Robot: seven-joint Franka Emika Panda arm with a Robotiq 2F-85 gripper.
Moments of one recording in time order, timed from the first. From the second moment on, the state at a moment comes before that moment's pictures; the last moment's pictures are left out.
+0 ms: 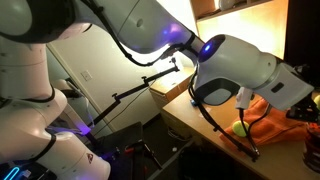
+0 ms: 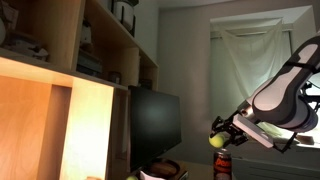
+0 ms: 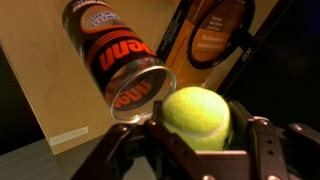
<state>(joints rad) -0.22 0.71 0.09 -1.93 0.43 3.46 0.50</state>
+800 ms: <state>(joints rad) -0.27 0.71 0.11 -1.96 0.38 3.46 0.59</state>
